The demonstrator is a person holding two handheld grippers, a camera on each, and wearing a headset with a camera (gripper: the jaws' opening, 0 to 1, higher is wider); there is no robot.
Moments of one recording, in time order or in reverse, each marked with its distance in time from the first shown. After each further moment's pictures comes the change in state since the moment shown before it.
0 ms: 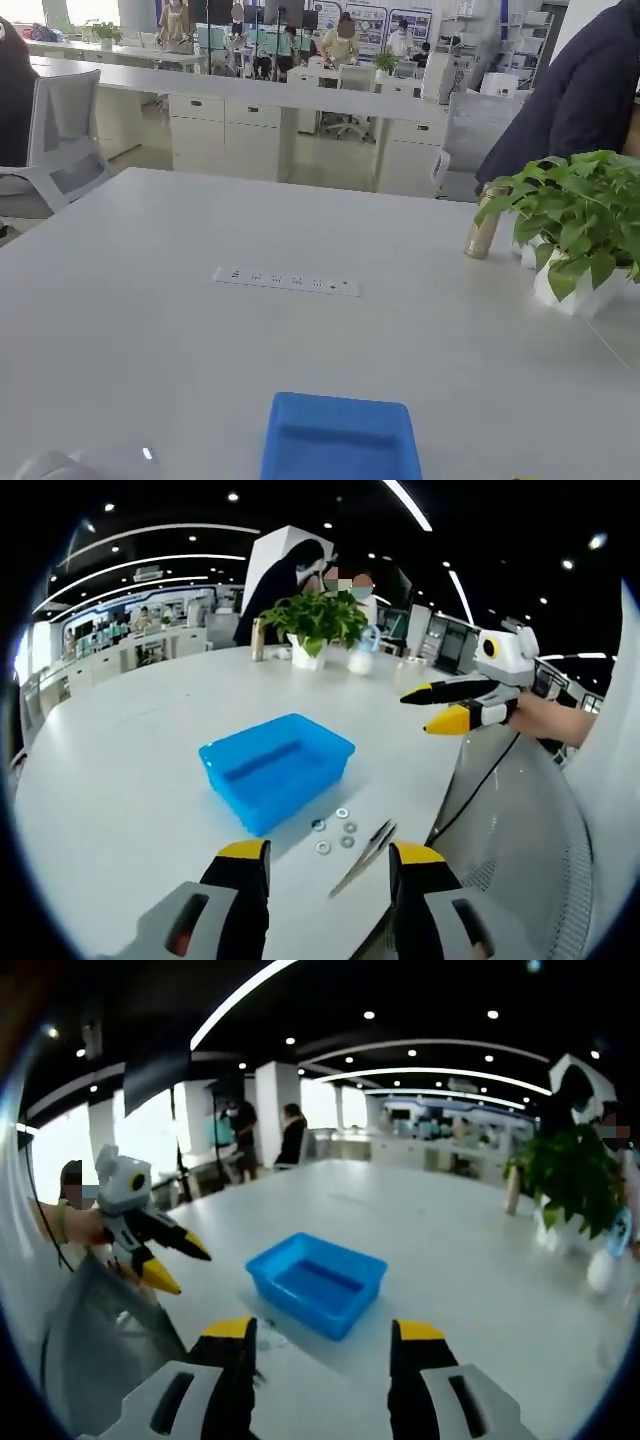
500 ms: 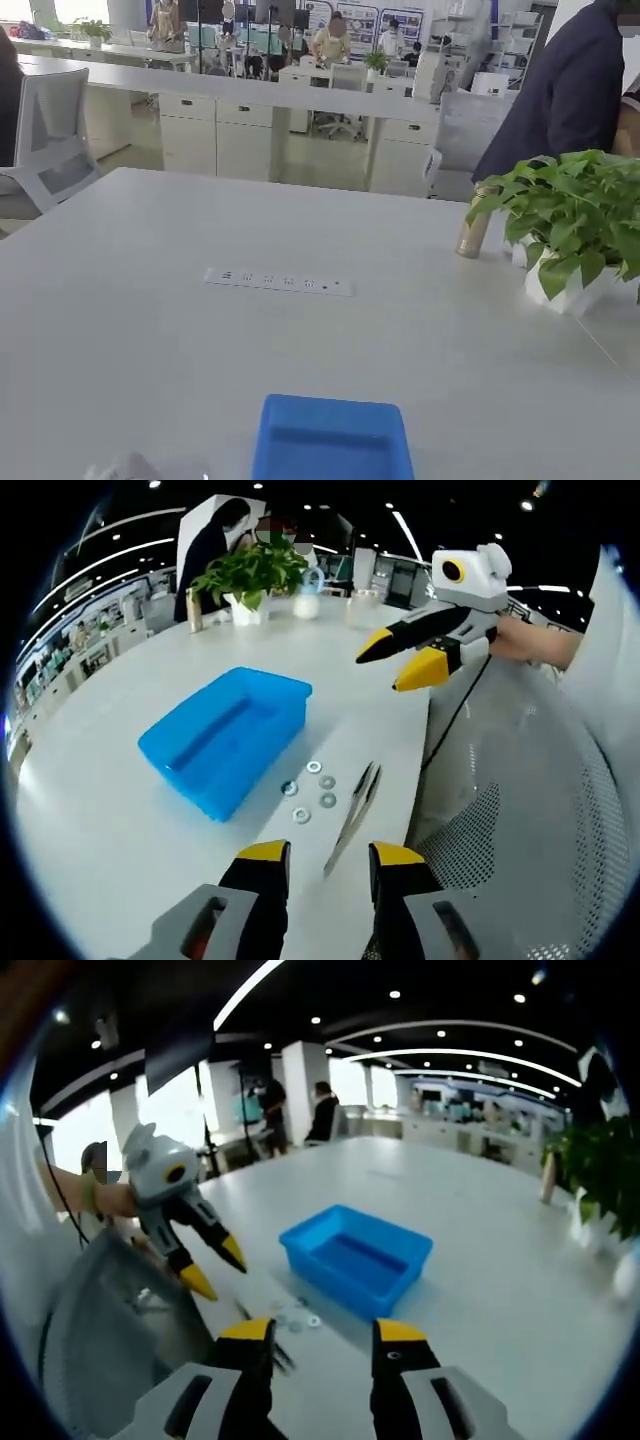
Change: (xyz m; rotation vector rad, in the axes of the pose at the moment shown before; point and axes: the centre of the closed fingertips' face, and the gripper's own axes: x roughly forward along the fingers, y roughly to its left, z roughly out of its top) left arm 0.028 -0.013 -0.043 0.256 0.260 -0.142; right arm 0.020 0.033 -0.024 -0.046 0.107 0.127
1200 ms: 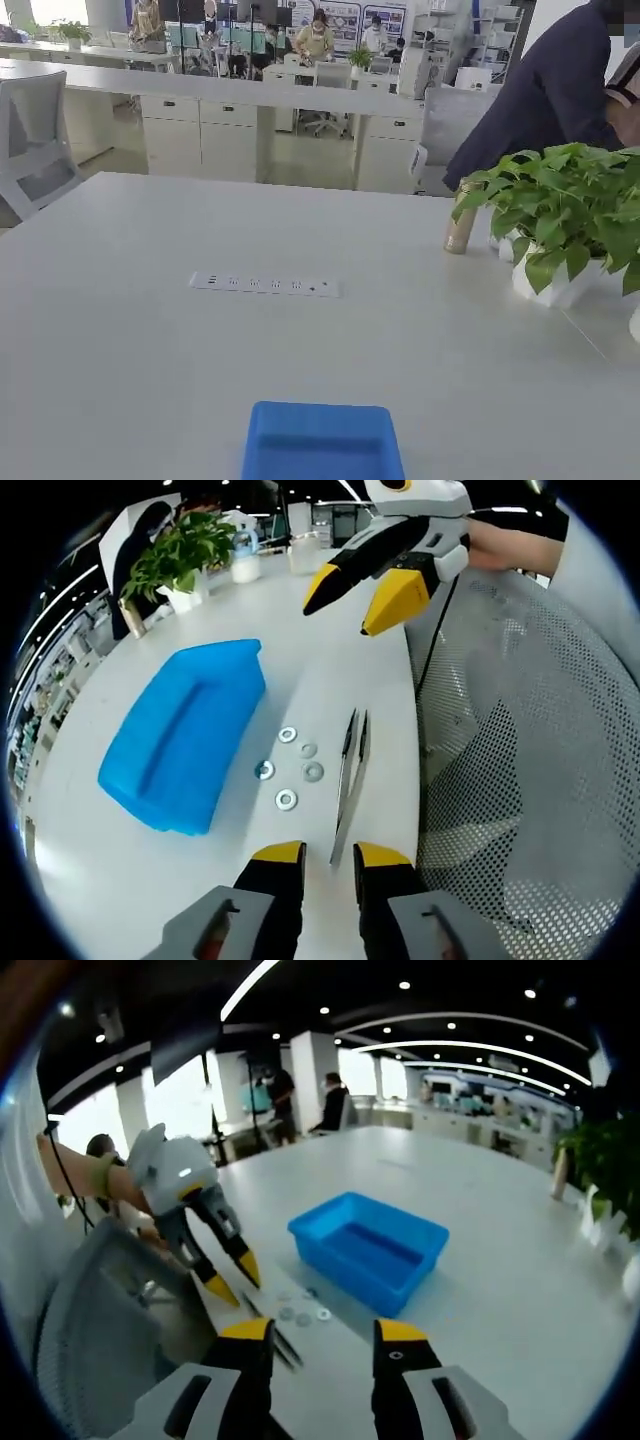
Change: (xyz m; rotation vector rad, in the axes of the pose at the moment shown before) left arm 0.029 0.002 -0.021 0.231 0.191 -0.045; right arm 0.011 0.002 -0.013 0.001 0.030 0.033
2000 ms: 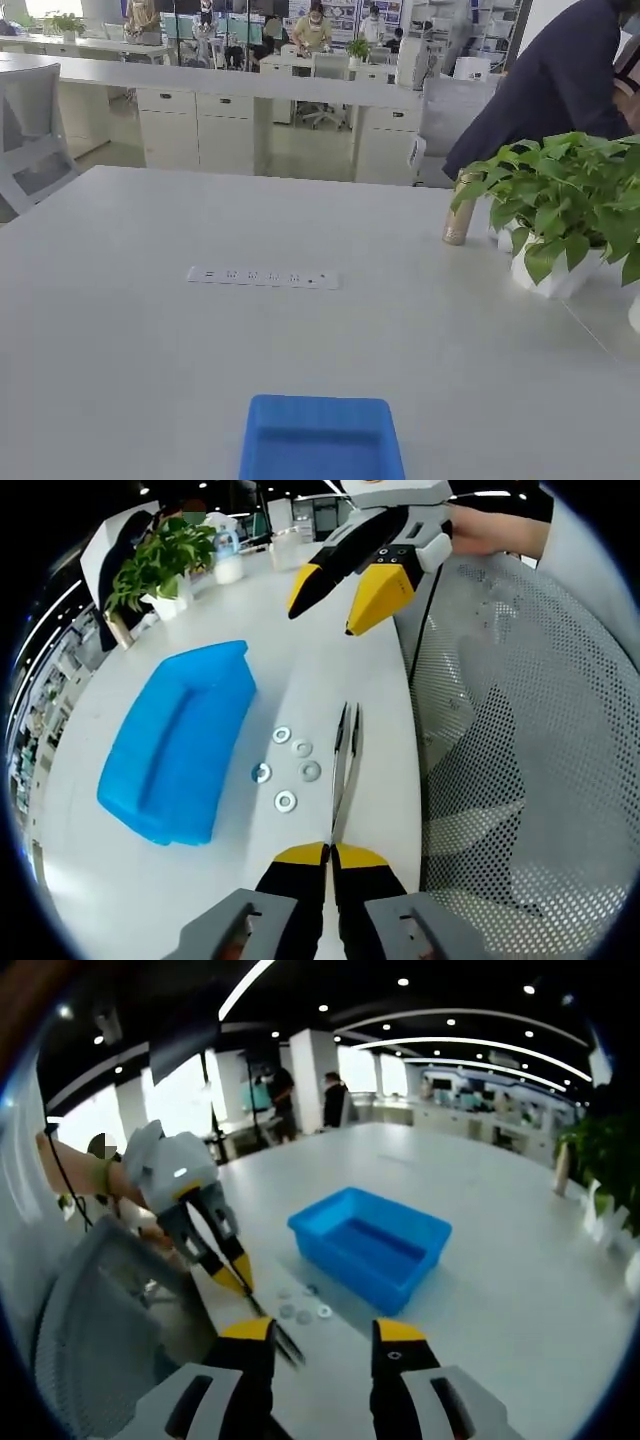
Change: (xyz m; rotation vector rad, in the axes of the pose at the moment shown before) left arm 0.001 0.002 -0.002 0.076 0.035 -0.007; right arm 0.003 0.001 -0.003 0.011 0.011 0.007
